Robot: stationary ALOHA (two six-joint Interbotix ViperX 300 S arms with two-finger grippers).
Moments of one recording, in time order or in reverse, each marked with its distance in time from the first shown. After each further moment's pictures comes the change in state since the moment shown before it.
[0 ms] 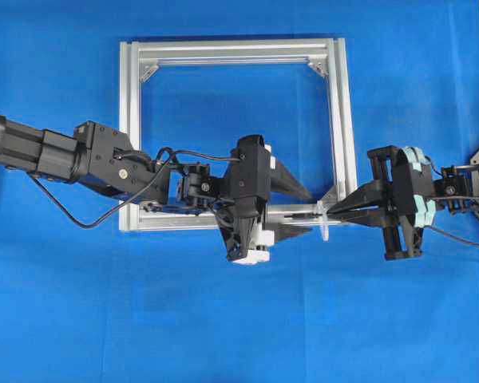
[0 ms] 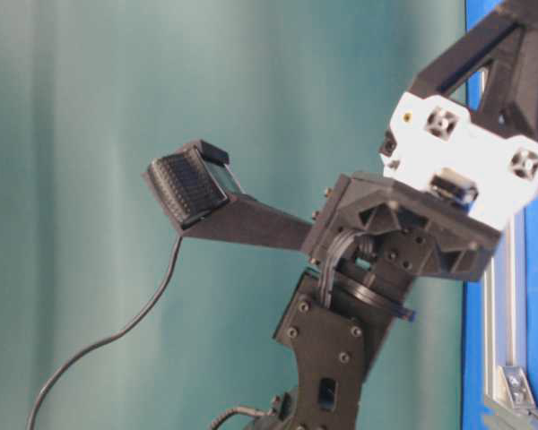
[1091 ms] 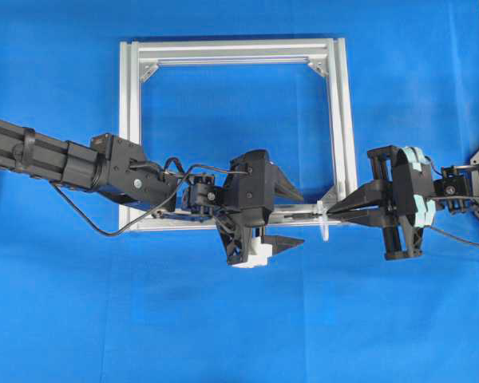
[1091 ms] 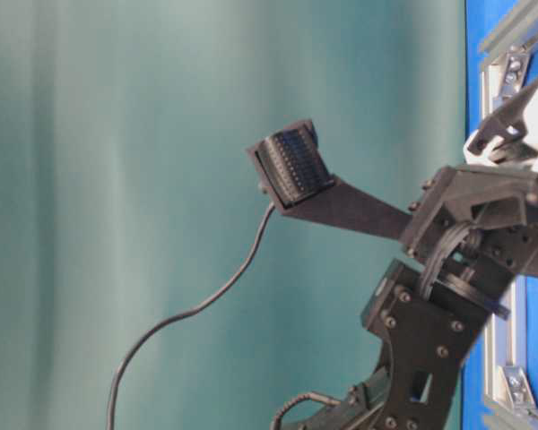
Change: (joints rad) left arm -0.005 0.098 -0.008 0.000 -0.012 0.000; right arm 0.000 0.000 0.000 0.002 -0.002 0.000
